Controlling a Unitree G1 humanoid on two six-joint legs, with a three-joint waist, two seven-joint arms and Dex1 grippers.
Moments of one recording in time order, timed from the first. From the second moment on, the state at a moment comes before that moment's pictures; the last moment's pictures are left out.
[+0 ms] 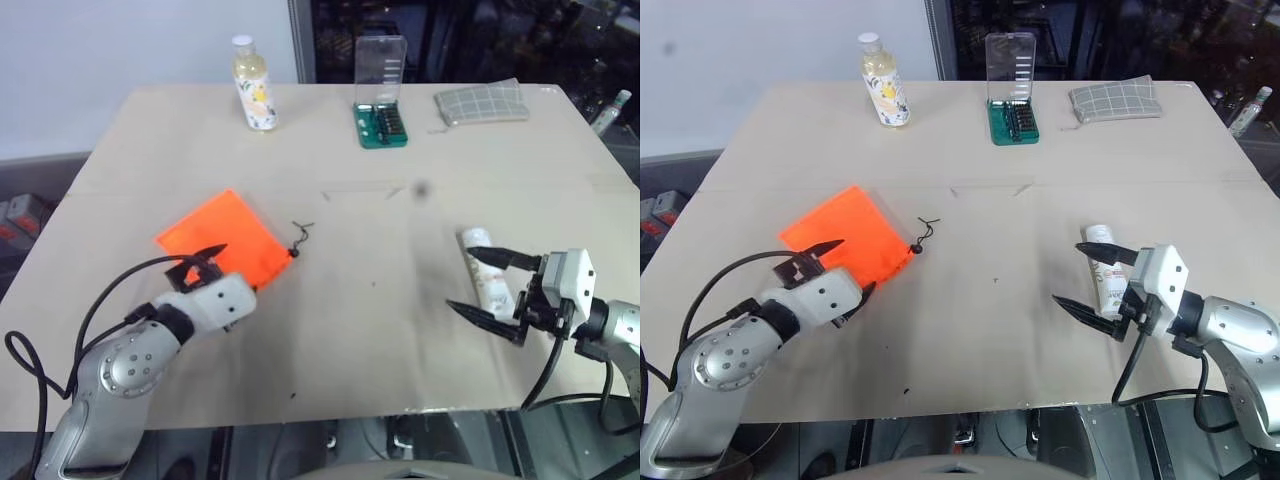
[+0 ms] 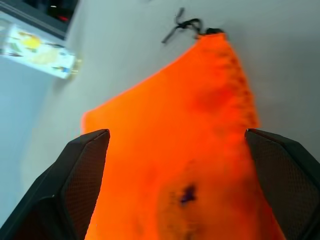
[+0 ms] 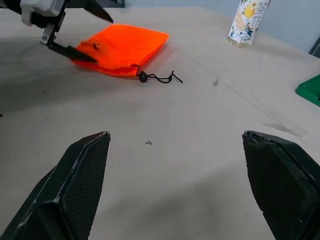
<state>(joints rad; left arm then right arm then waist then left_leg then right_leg) 0.24 0.71 0.14 -0.62 0.41 0.25 -0.51 0.11 -0.72 -0.21 -0.53 0.56 0.24 0.95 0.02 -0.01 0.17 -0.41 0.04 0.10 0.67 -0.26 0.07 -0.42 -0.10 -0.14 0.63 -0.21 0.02</state>
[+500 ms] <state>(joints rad) 0.30 0.61 0.10 -0.73 0.50 0.37 -0.56 0.13 -0.73 -0.21 -0.56 0.61 0.24 0.98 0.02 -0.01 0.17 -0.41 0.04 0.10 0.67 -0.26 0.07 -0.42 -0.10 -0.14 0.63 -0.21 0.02</state>
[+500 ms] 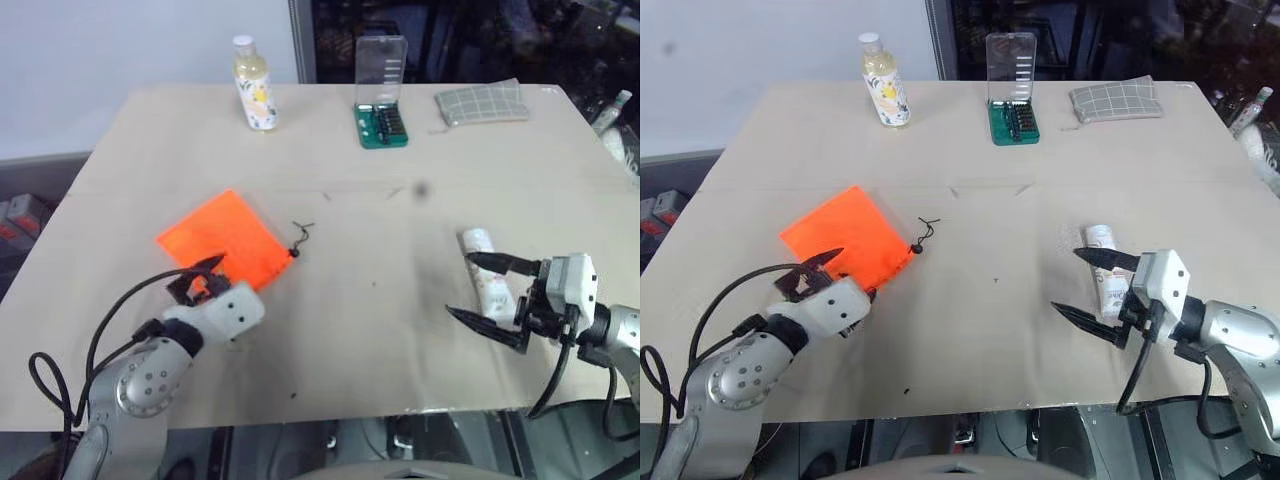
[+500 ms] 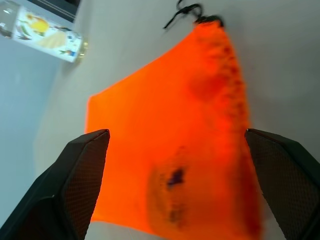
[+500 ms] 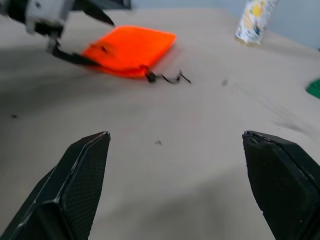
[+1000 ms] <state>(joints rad) 0.20 0.57 0.02 -0.68 0.62 0.46 -0.55 0.14 -0.74 -0.21 -0.57 0.61 0.24 0.99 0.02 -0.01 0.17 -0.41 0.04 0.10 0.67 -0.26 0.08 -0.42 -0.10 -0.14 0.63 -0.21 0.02</state>
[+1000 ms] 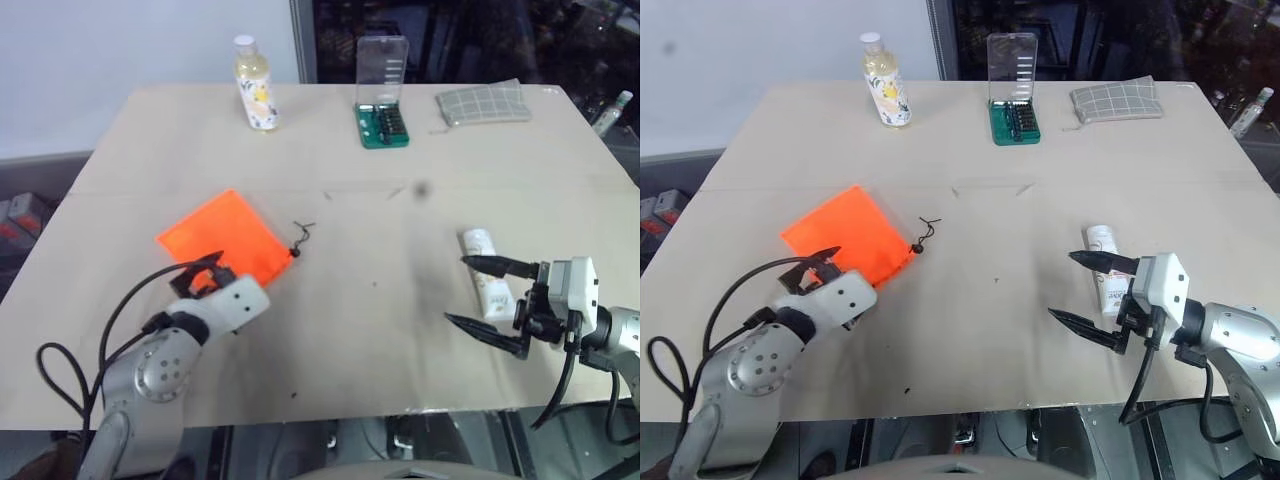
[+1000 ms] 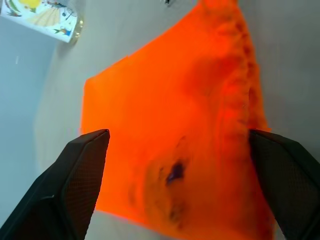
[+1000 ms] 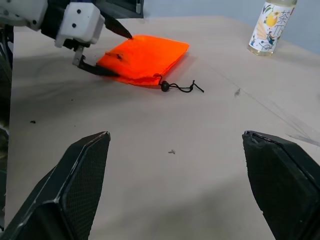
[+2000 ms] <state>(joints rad) -0.34 0.54 0.11 -0.42 0.10 0.78 -0.84 0.17 -0.72 -0.20 -0.56 0.47 0.28 0.82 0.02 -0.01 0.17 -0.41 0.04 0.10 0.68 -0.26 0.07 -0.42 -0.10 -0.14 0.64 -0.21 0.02</state>
